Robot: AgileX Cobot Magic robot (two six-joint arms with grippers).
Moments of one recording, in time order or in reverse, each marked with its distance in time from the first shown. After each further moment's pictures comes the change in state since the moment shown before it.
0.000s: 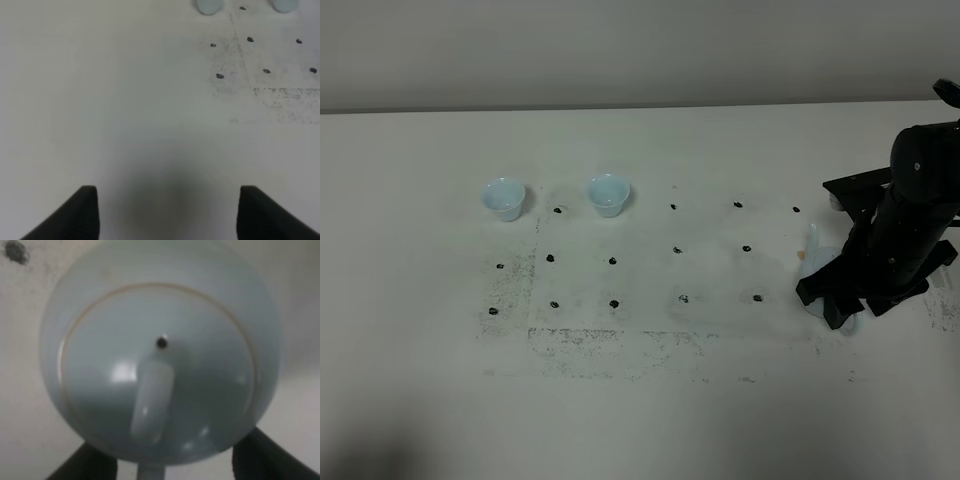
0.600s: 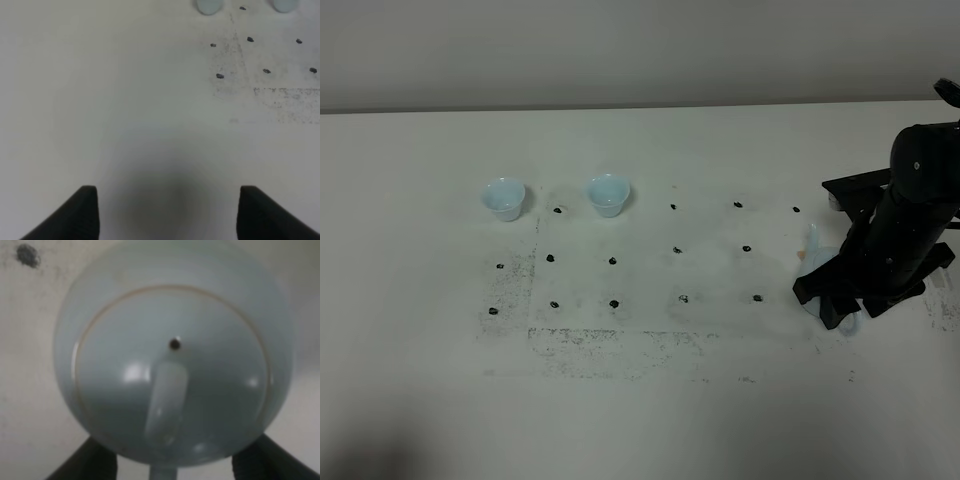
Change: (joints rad) left arm 0.000 0.000 0.000 0.000 0.000 0.000; right arm 0.000 0.000 0.000 0.025 0.000 -0.001
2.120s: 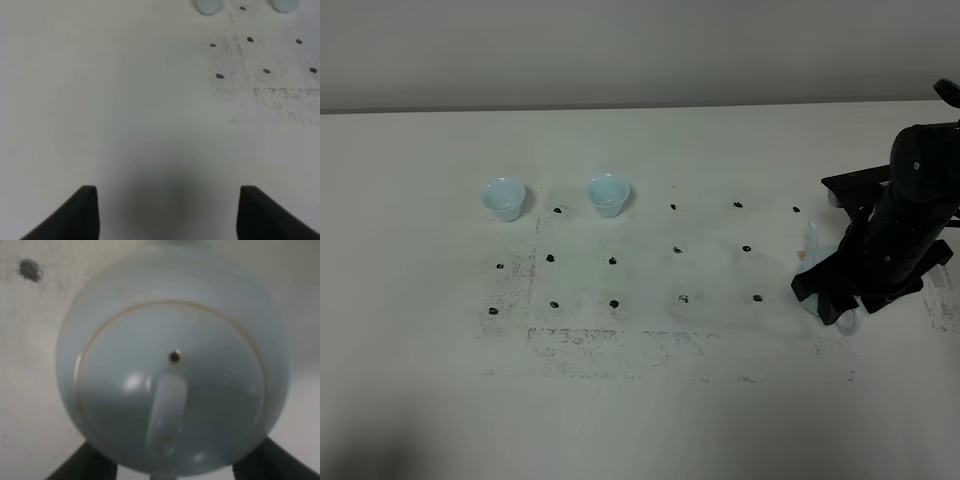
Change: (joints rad) left arm 0.000 0.000 0.000 0.000 0.000 0.000; right arm 0.000 0.000 0.000 0.001 -0.025 0.003
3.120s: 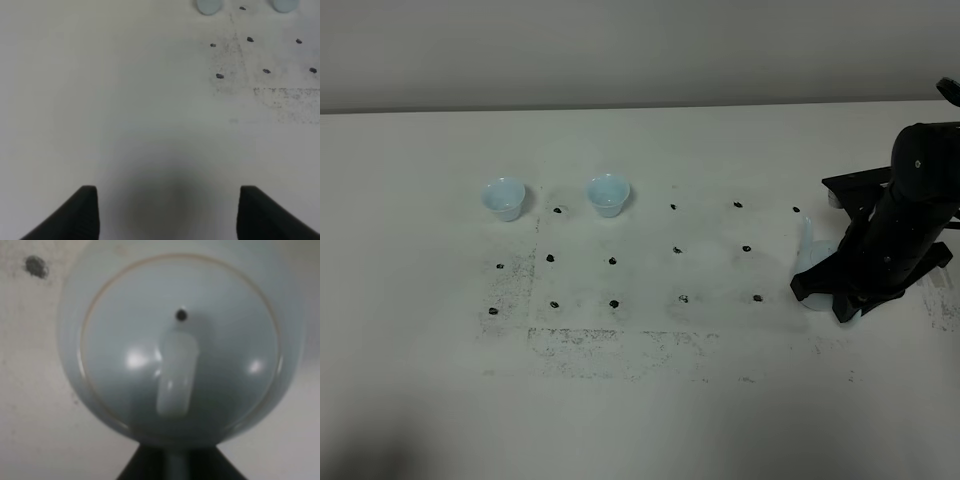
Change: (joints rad) left arm 0.000 0.000 0.000 0.000 0.000 0.000; right arm -0.001 0.000 -0.001 0.022 0.013 -0.007
